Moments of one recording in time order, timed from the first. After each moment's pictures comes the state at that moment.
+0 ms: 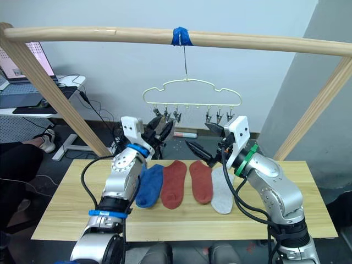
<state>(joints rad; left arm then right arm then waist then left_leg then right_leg) -0.48 0.17 0.06 0.36 -0.18 -0.06 -0.43 -0.33 -0.31 0.06 -0.45 0.52 0.58 0.53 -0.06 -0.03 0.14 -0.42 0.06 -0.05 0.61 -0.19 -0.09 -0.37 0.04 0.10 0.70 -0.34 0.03</state>
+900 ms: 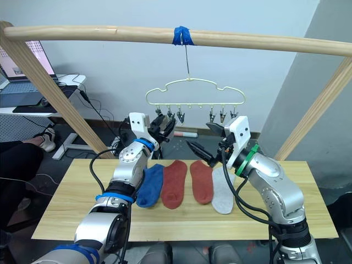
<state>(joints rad) -0.74 0.17 0.09 0.80 -0.15 -0.22 -0.40 -0.33 -0.33 0.06 -0.45 0.51 0.58 0.52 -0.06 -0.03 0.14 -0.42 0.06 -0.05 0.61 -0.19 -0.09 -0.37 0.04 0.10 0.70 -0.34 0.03</state>
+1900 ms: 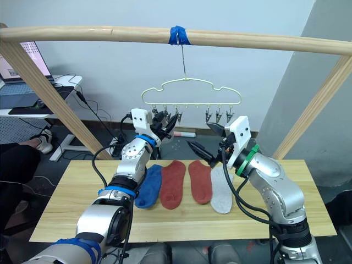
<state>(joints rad) -0.80 0.16 0.09 0.90 -0.13 -0.32 -0.40 -0.33 -0.33 0.06 -0.45 0.51 0.58 0.52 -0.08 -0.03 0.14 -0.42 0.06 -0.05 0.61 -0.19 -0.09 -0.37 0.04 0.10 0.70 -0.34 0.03</state>
